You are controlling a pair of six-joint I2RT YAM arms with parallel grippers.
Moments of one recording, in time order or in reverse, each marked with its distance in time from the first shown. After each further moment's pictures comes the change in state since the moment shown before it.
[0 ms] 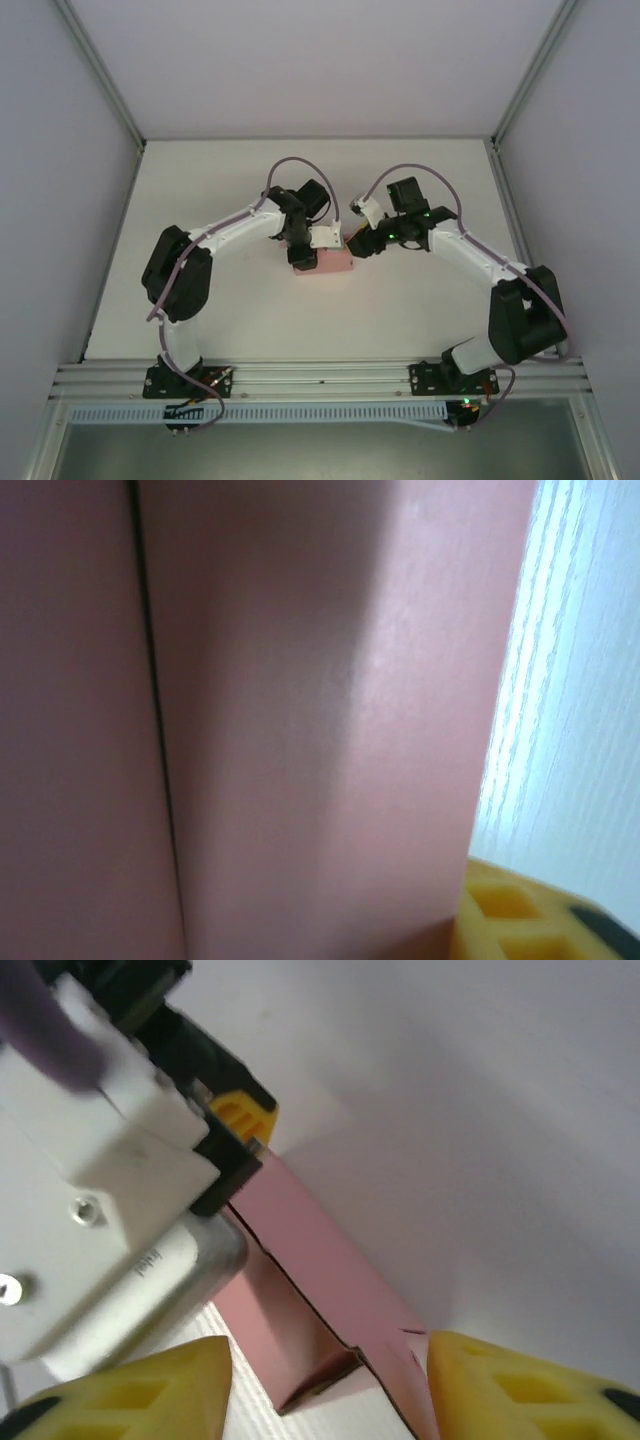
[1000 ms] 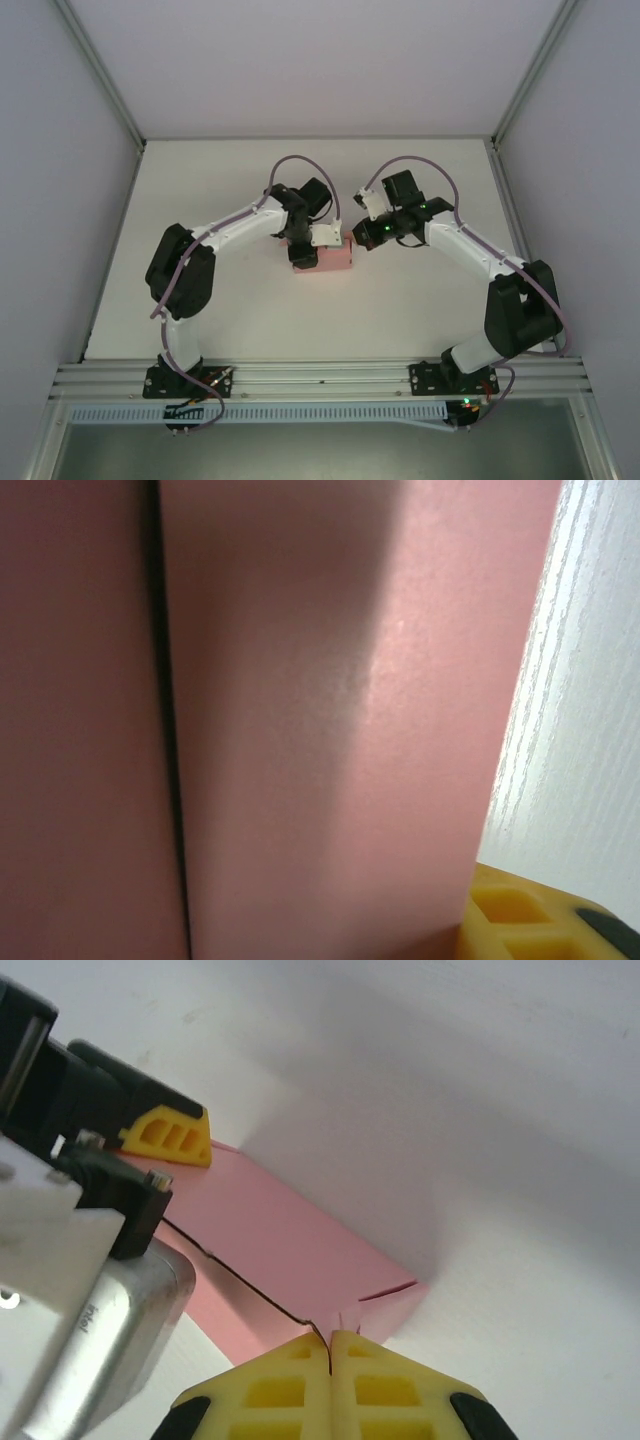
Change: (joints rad) left arm -0.008 0.023 0.033 -0.023 -0.043 -0.018; right arm 0.019 0.025 0.083 -0.099 0.079 0.316
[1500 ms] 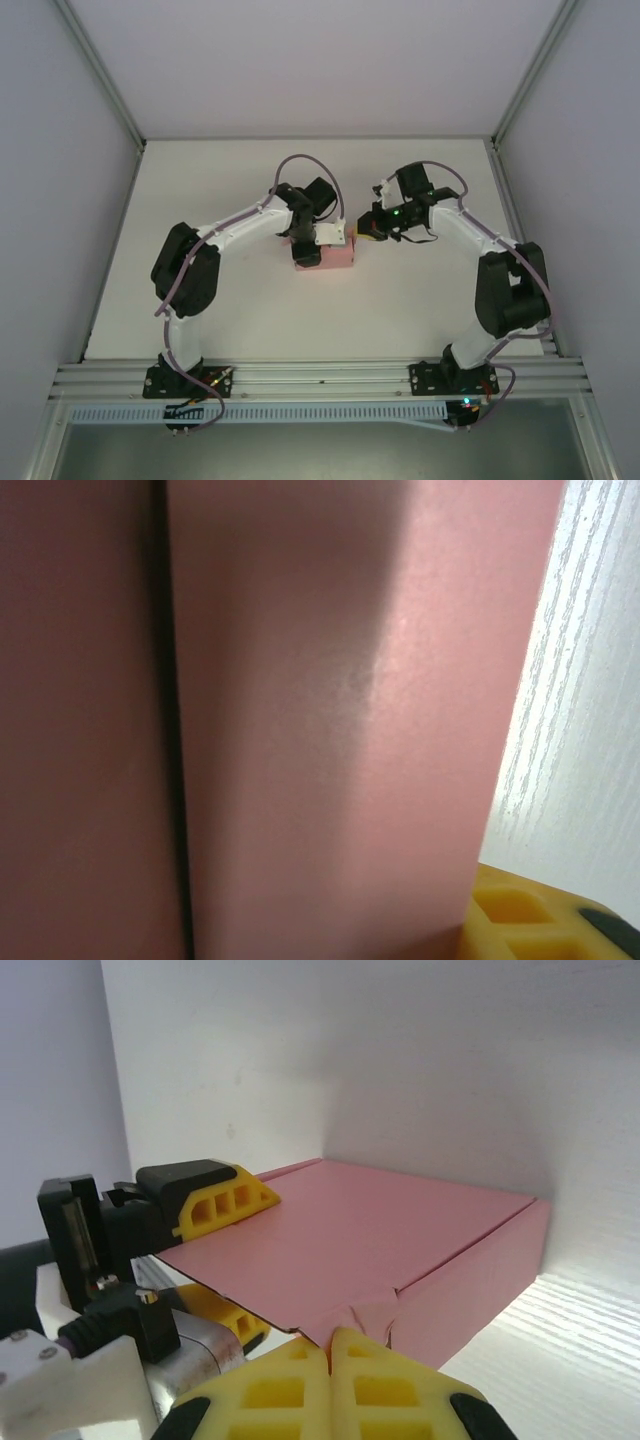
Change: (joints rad) left arm -0.013 0.032 0.041 -0.003 -0.034 -0.010; right arm -0.130 0.129 0.067 -0.044 -0.306 0.454
